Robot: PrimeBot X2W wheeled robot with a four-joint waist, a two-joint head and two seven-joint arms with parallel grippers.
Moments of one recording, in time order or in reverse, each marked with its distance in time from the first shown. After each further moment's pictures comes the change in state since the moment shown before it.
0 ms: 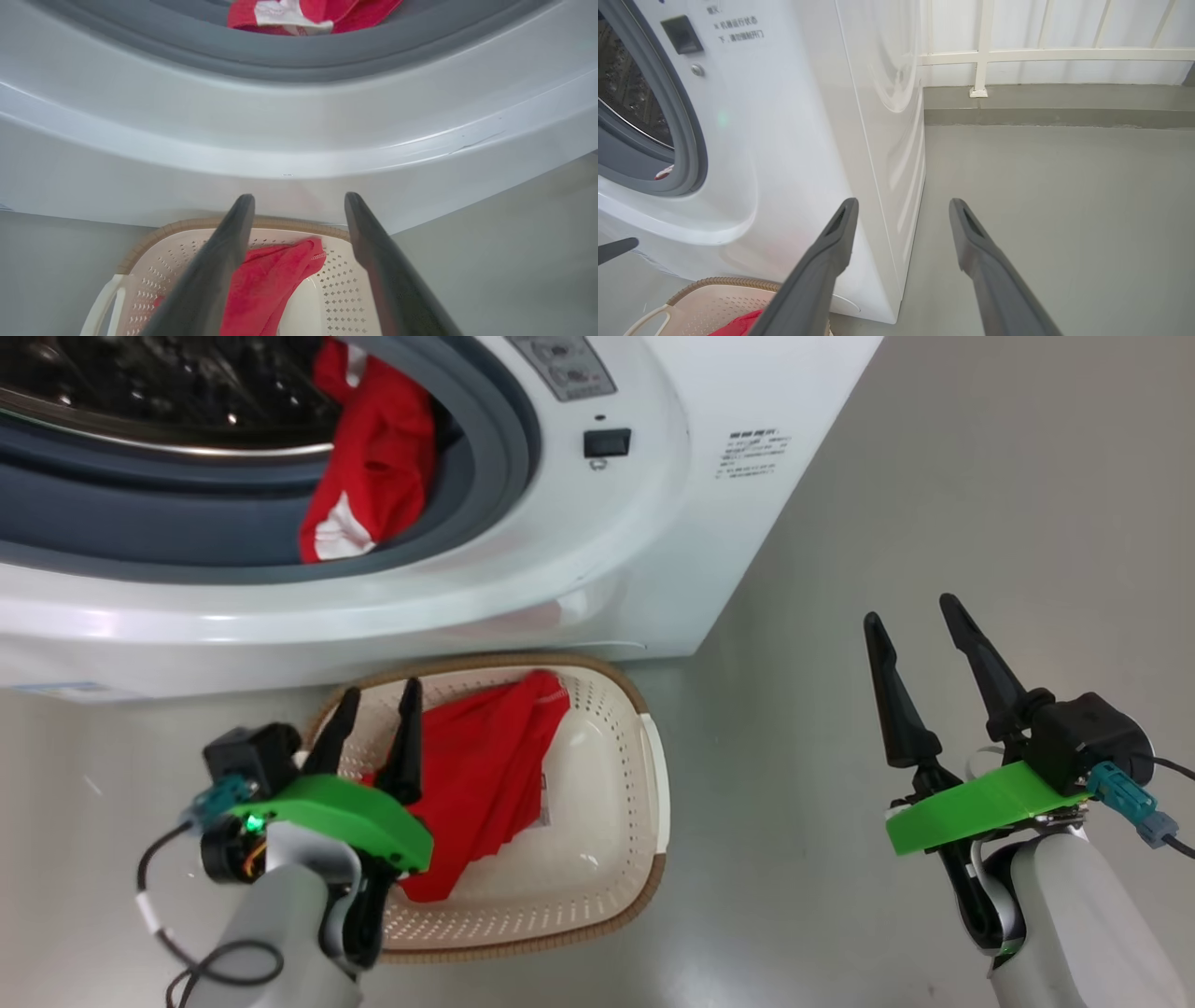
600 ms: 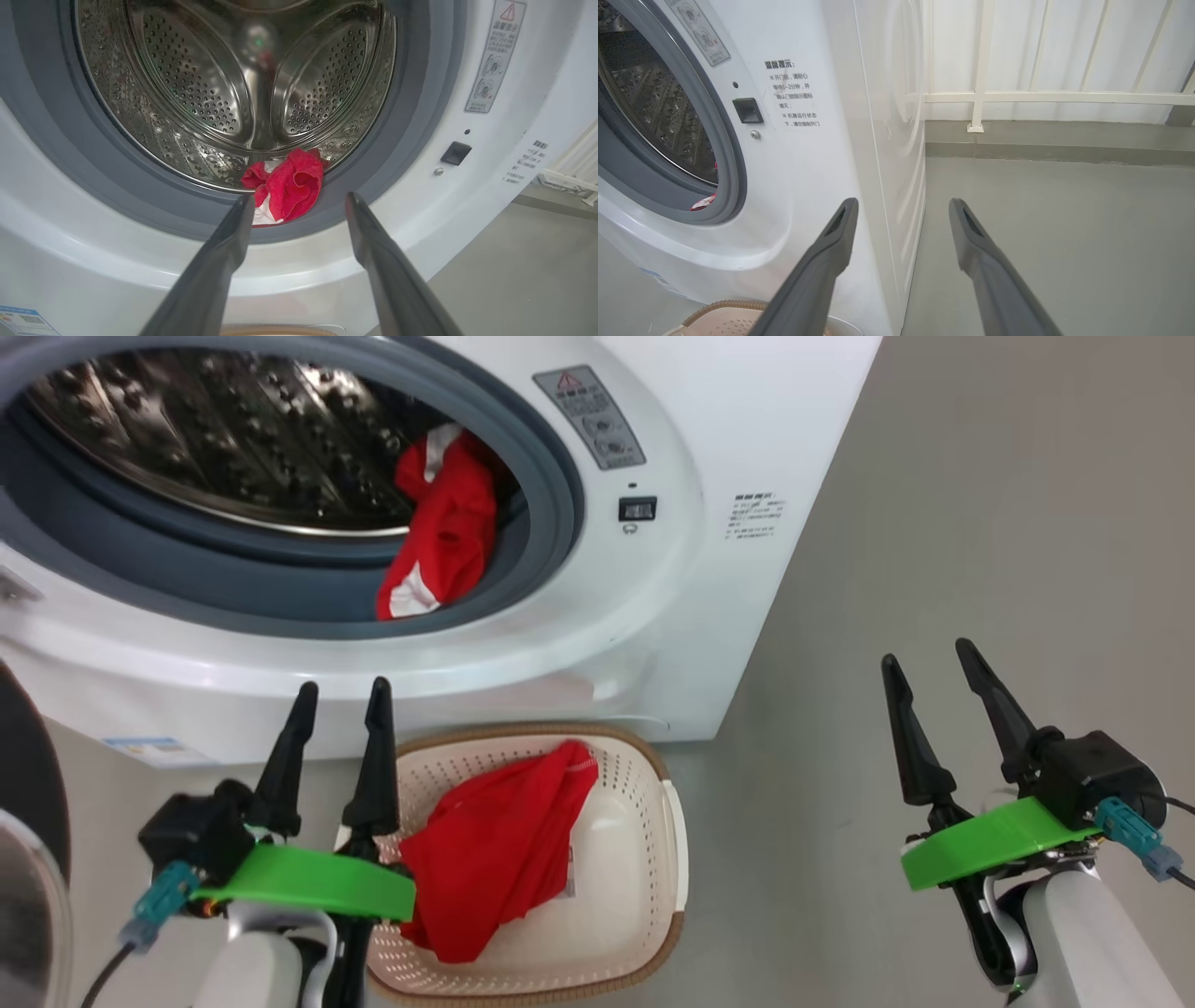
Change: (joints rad) left arm 0.279 -0.006 0.141 -0.523 0.165 0.027 -0.003; right arm 0.066 0.001 -0.036 0.012 -0.013 0.000 0.000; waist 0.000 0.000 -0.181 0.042
